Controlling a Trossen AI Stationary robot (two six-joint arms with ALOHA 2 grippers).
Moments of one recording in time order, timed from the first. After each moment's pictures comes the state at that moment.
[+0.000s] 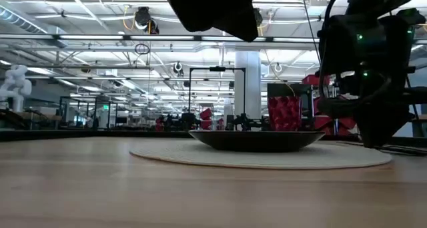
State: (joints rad) left arm -0.64 2.36 2.05 -1.19 -1.19 -0.61; right arm 0.25 1.60 0.72 -0.87 0.31 1.85
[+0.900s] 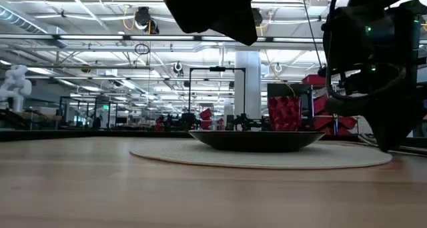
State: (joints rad) left arm -0.64 2.36 2.05 -1.19 -1.17 -0.62; right arm 0.27 1.60 0.76 -0.94 0.24 1.85
